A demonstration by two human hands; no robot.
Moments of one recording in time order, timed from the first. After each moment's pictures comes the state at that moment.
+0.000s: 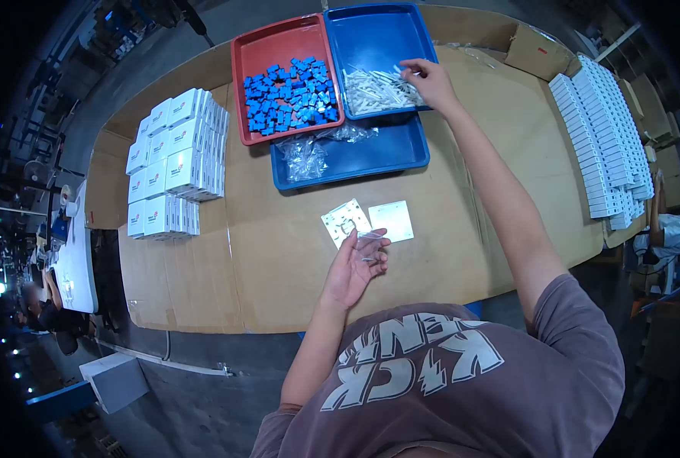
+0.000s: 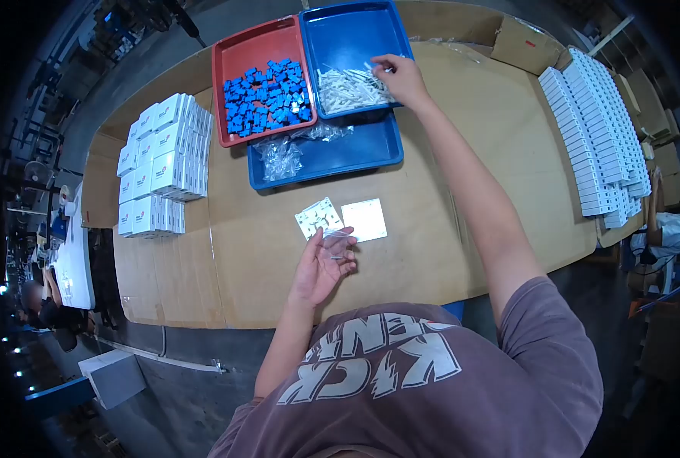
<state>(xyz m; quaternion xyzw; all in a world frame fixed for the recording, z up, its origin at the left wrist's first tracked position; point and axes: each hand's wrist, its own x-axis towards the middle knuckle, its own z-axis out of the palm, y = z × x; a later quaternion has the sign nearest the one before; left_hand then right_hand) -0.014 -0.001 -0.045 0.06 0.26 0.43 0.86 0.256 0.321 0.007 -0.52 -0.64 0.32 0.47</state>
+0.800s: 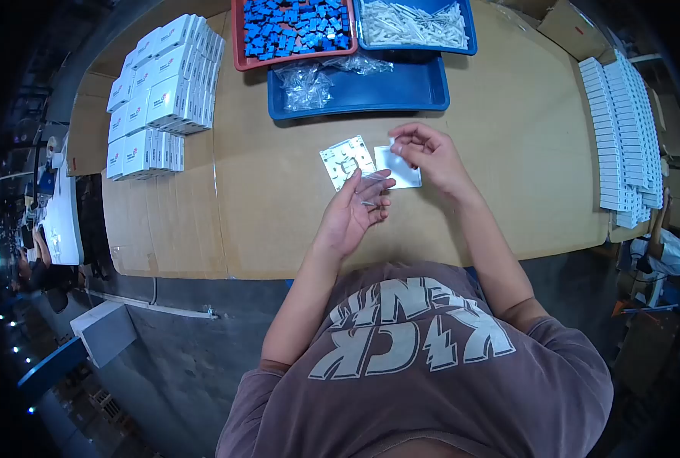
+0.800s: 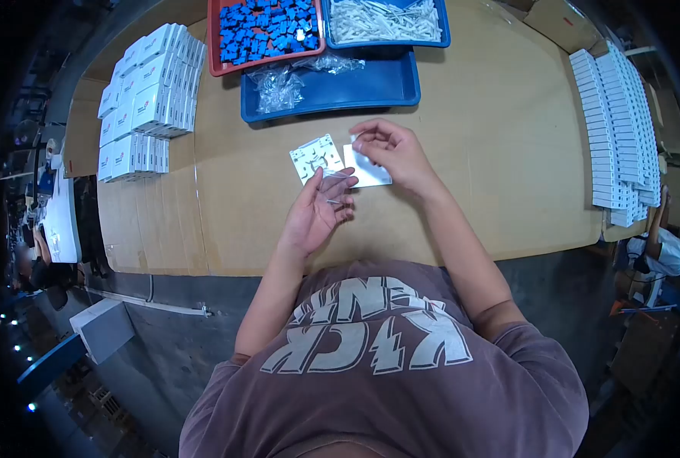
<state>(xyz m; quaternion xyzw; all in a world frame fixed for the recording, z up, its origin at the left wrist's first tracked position) -0.014 0.000 -0.050 0.06 0.31 0.42 0.85 0.193 0.081 -0.022 -0.45 -0.47 0.65 0.39</state>
